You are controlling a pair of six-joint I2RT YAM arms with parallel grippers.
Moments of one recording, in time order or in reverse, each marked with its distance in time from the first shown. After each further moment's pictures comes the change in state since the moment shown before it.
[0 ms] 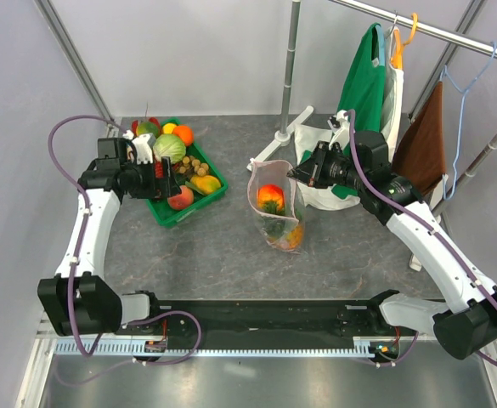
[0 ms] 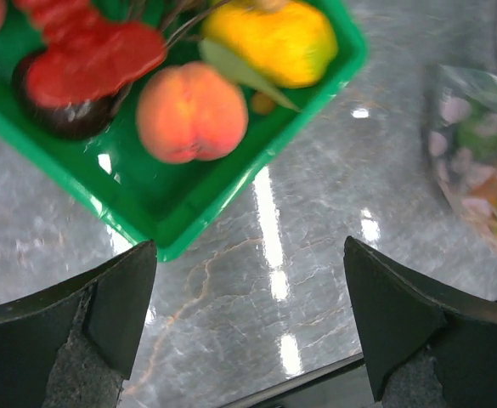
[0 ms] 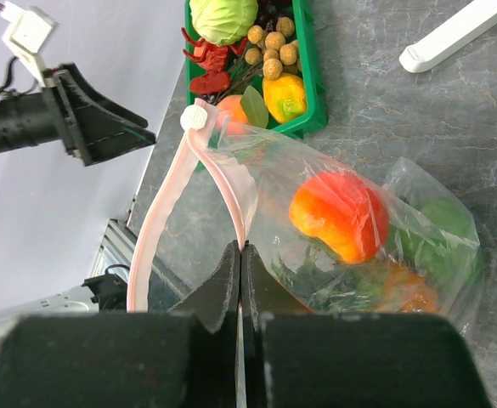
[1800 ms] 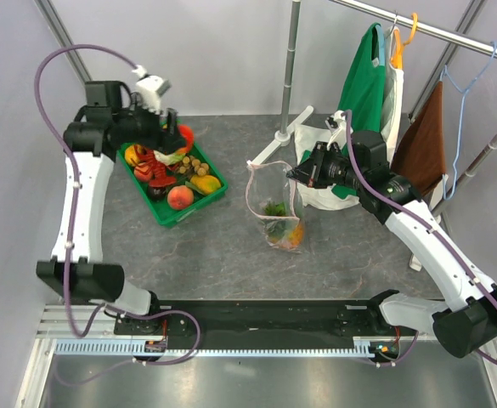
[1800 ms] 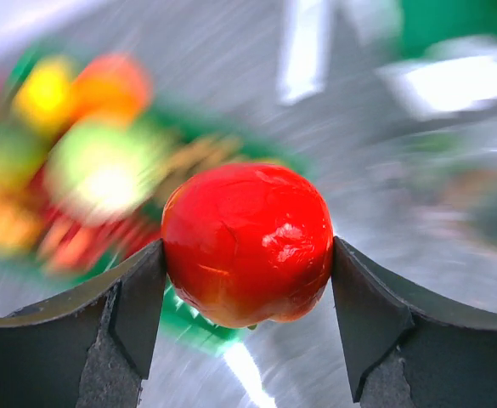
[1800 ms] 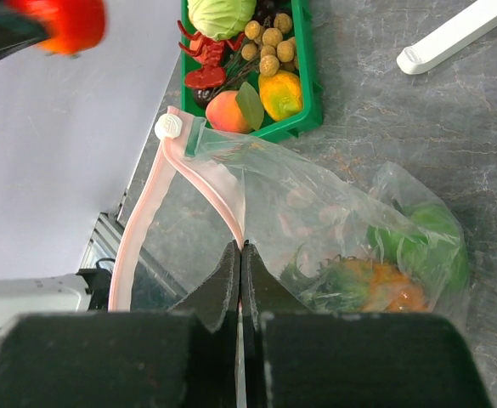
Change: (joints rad) left arm -0.015 0.268 0.619 -0.179 0.105 0.261; right arm 0.001 0.009 0.000 0.000 -0.006 -0.039
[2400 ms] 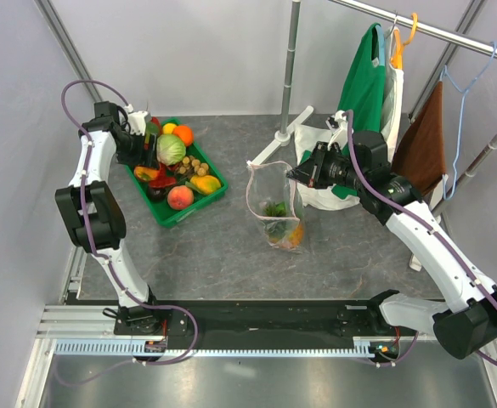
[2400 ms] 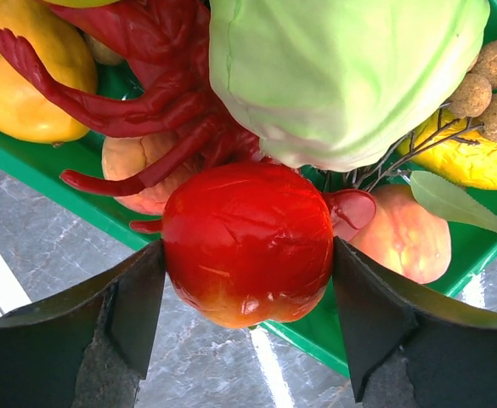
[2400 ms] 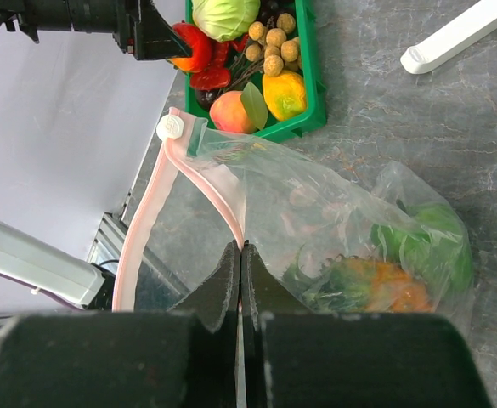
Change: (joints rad) left arm 0.154 0.406 -0.067 0.091 -0.171 0.082; right arm 0.000 -0.006 0.000 0.000 -0.006 0.010
